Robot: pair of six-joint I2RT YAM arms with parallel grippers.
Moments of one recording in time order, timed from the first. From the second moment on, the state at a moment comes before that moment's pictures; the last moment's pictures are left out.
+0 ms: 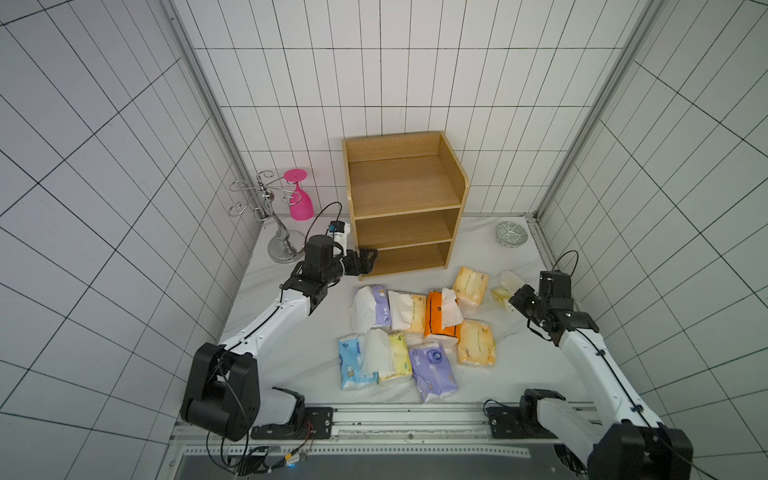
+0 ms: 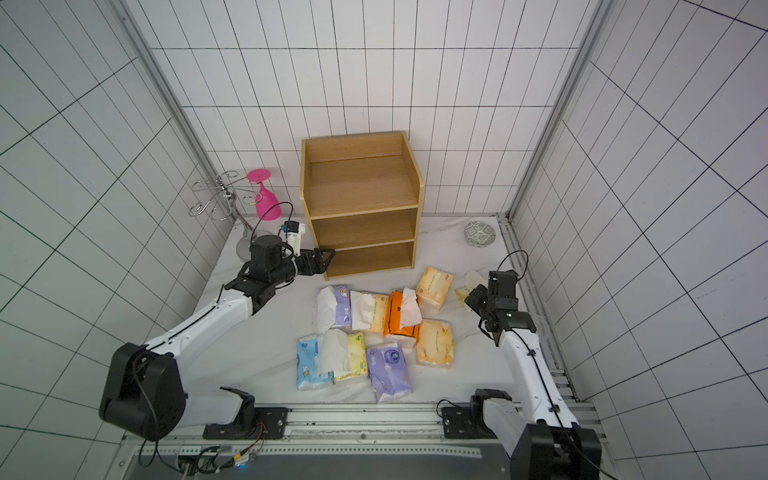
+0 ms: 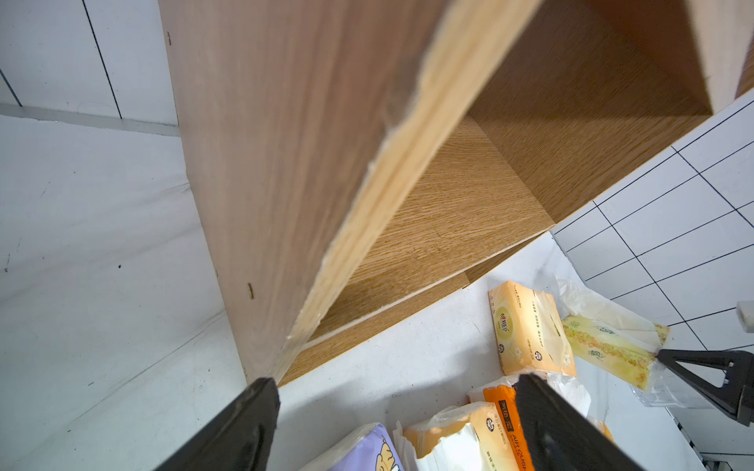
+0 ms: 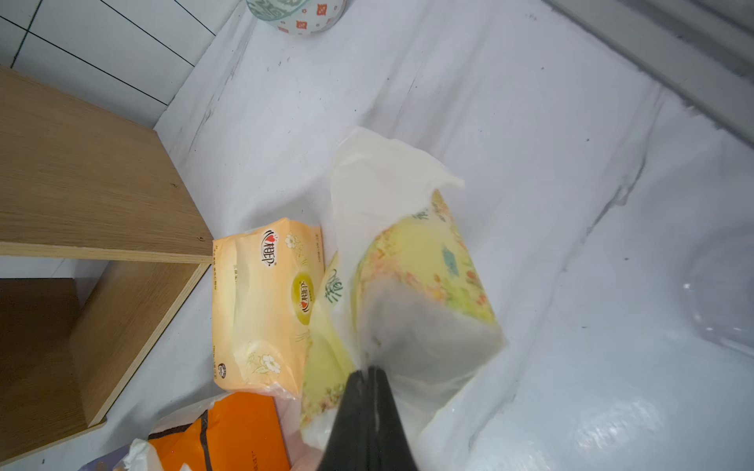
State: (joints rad) left arm -0.29 1.36 0.91 0.02 0.32 -0.37; right arm 0.03 0.99 0.63 -0.45 -0.06 0.66
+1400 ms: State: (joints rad) left arm -0.29 1.32 0.91 -0.03 0.26 -0.39; right arm 0.03 1.46 0.79 -0.32 -0.32 0.53
